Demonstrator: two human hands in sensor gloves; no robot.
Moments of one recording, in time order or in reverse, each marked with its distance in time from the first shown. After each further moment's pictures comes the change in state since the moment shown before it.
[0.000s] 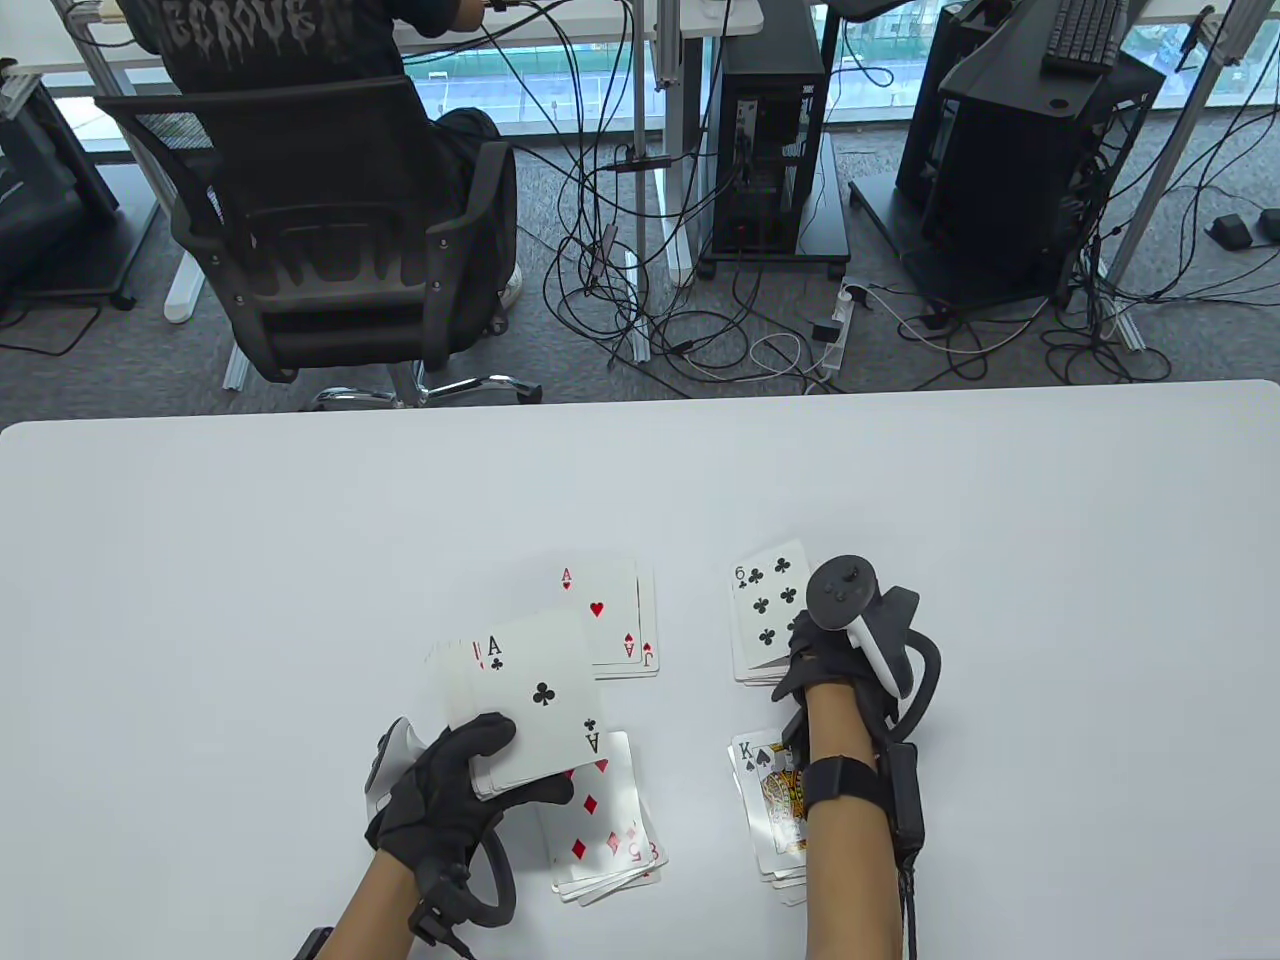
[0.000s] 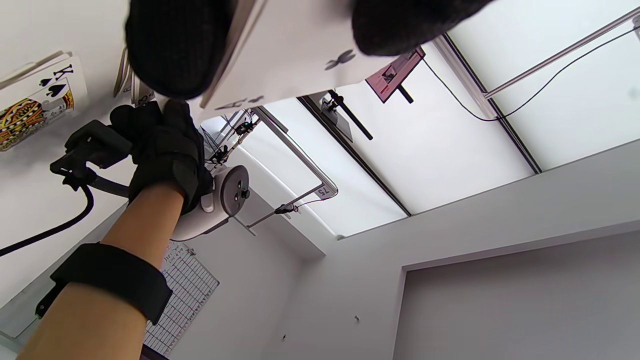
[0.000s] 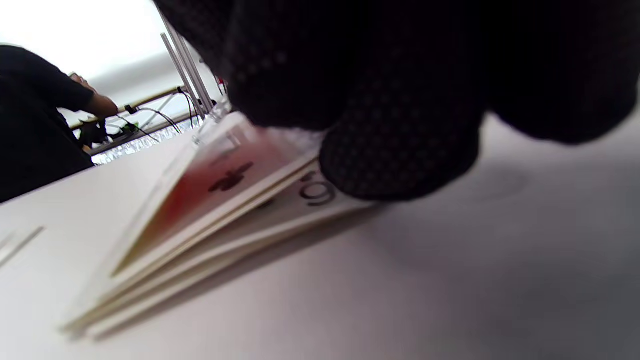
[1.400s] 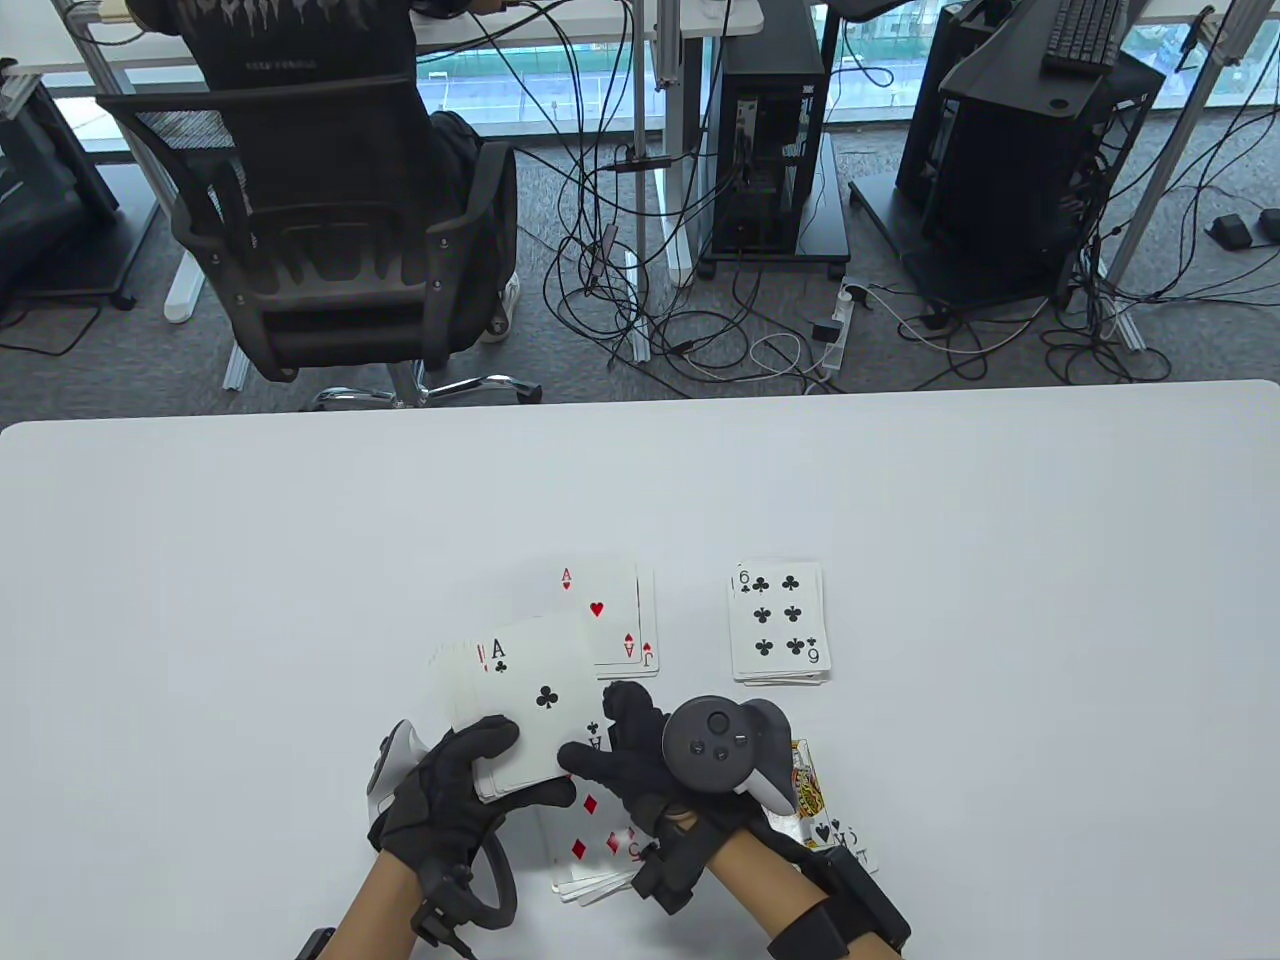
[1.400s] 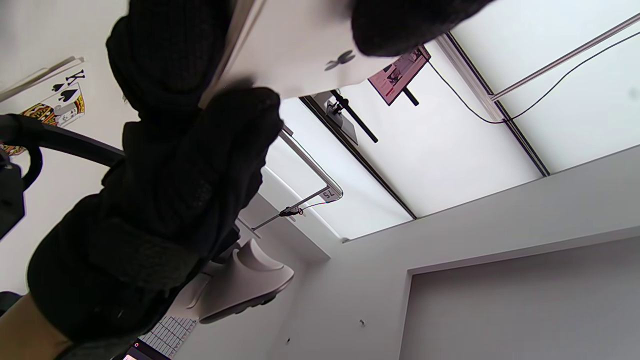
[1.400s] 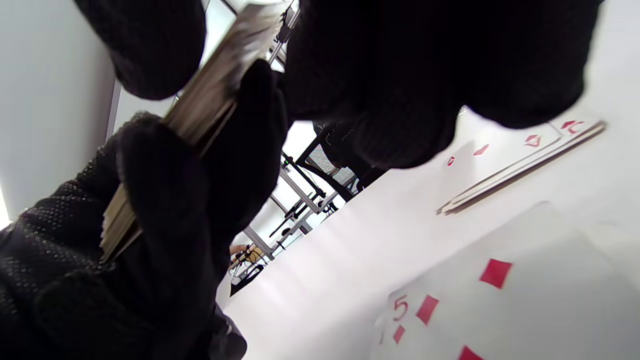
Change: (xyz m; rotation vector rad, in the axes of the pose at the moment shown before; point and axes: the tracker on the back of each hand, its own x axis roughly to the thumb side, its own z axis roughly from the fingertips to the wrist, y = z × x) left_hand -0.002 0.000 0.000 0.008 0.016 -0.003; right_hand 0.103 0.035 0.151 0.087 -0.852 -0.510
